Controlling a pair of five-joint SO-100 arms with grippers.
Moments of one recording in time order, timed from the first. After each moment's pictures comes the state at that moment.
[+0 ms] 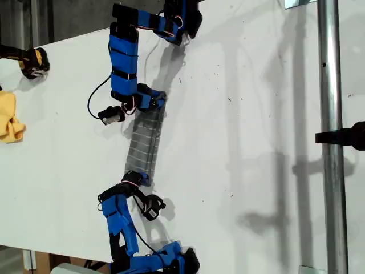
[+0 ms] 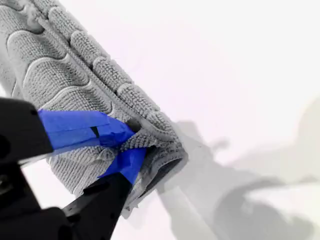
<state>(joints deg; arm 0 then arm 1) -37.3 65.1 80.1 71.4 -28.7 24.3 73.7 98.0 77.2 42.0</state>
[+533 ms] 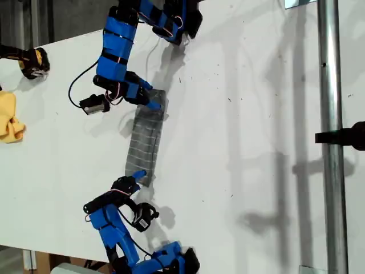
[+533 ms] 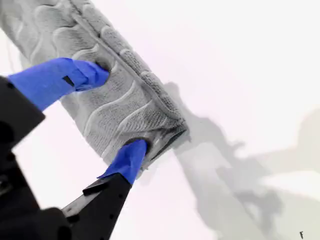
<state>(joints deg) -35.5 76.7 73.7 89.2 -32.6 25.0 90.1 91.0 97.5 44.2</state>
